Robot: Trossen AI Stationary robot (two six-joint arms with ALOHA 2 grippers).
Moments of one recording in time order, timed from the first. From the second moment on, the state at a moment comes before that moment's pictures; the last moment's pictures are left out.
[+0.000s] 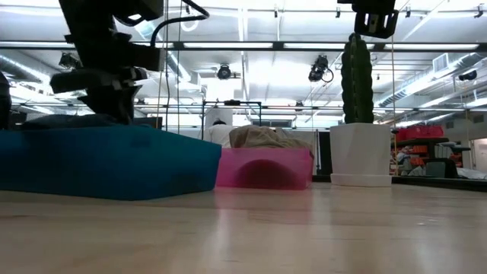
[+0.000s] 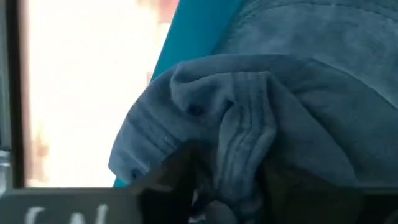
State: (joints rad) left arm -0.28 1.43 0.91 -0.91 -0.48 -0.33; right arm 0.22 1.20 1.03 -0.41 -0.17 0.80
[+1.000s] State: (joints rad) left arm -0.27 1.30 1.23 -1.37 -0.44 -0.57; right arm 0.22 1.19 1.03 -0.42 -0.17 0.81
